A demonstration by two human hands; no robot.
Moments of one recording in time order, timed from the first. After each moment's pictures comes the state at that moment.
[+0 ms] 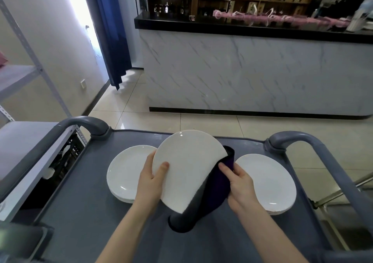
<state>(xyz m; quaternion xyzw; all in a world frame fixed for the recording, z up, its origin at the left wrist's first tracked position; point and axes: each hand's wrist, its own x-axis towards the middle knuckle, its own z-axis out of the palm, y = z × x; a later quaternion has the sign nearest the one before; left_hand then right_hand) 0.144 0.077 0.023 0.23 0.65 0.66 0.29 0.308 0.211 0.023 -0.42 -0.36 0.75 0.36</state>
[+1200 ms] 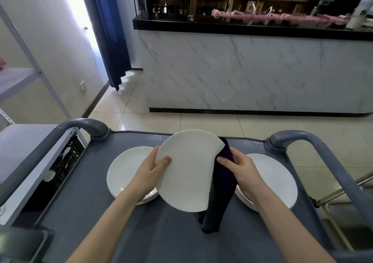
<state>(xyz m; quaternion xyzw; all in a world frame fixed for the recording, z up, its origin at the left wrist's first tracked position) 0.107 0.086 0.036 0.34 0.66 0.56 0.36 0.316 0.247 0.043 -0.32 -0.58 0.69 0.29</state>
